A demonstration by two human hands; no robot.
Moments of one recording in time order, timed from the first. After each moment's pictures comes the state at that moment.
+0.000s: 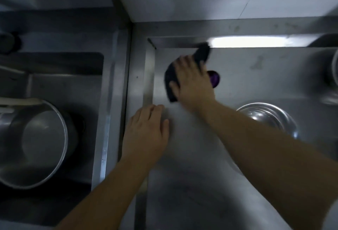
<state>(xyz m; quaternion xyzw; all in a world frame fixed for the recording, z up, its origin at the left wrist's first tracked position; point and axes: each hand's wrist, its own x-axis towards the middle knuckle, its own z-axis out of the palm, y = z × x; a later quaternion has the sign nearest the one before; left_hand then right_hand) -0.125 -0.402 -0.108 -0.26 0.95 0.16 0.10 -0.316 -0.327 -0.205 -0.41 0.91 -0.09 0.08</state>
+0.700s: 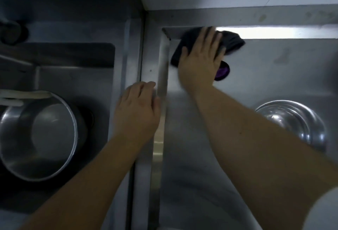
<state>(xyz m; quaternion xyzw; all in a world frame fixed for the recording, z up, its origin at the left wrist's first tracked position) -0.133 -0.468 -0.105 -0.28 0.95 0.15 0.07 -0.315 -0.407 -0.205 -0.13 0.98 -0.16 0.07</state>
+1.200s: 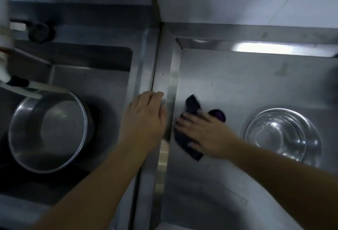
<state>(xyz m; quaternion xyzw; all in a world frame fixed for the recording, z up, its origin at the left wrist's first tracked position) -0.103 -0.462 -0.086 -0.29 0.94 0.15 0.06 -0.223 -0.260 -0.212 -0.69 0.71 -0.02 0.15</state>
